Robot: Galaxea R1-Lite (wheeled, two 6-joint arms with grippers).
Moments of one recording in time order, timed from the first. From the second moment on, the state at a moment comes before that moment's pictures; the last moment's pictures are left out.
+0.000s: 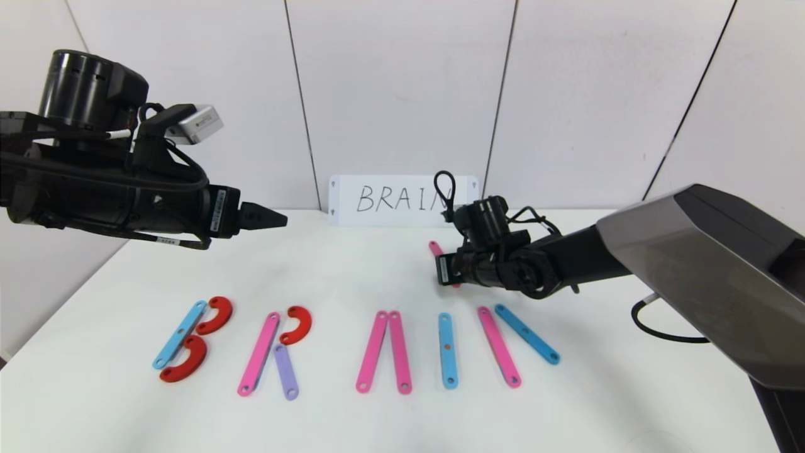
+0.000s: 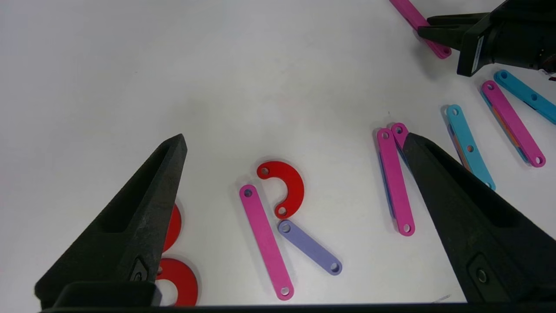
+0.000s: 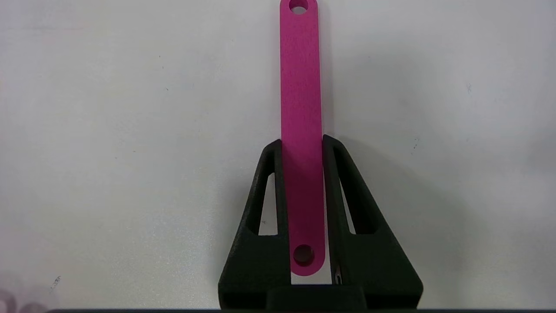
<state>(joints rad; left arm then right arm) -0.21 1.57 -1.28 0.27 -0.20 0.01 0.52 2.34 -1.50 -0.19 -0.11 0.22</state>
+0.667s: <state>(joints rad) -0.21 1.57 -1.28 0.27 -0.20 0.02 0.52 2.26 -1.46 -0.17 -0.11 0.22</state>
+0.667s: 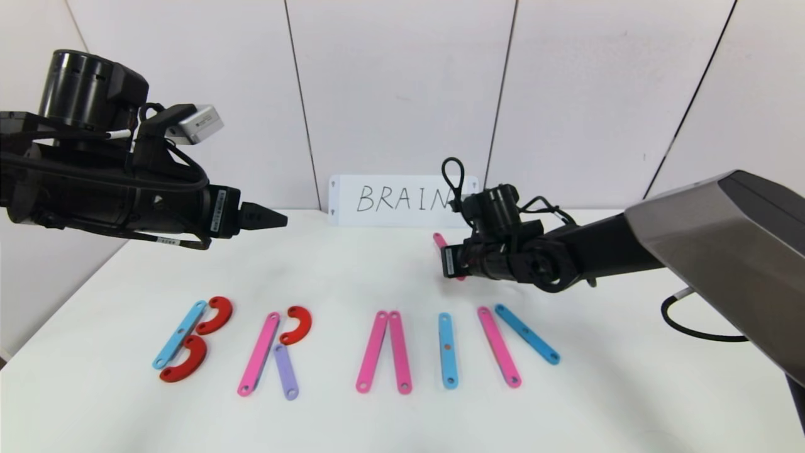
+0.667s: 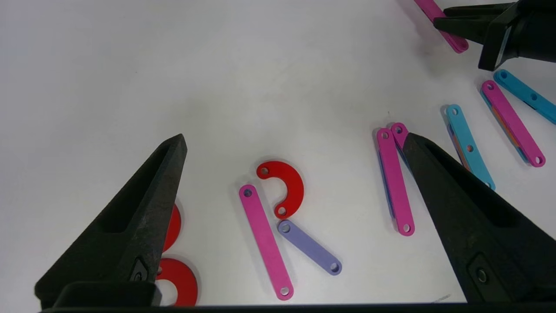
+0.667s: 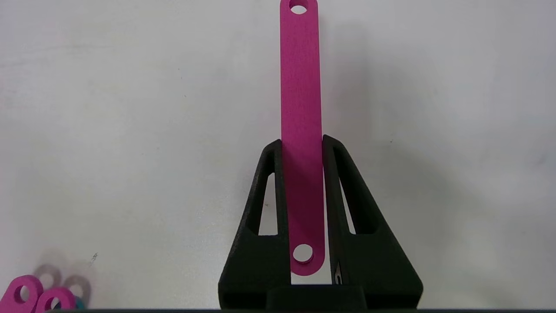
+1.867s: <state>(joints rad) -0.21 1.56 -1.28 0.27 -0.20 0.01 0.43 1.87 -0.93 -0.07 -0.28 0.41</state>
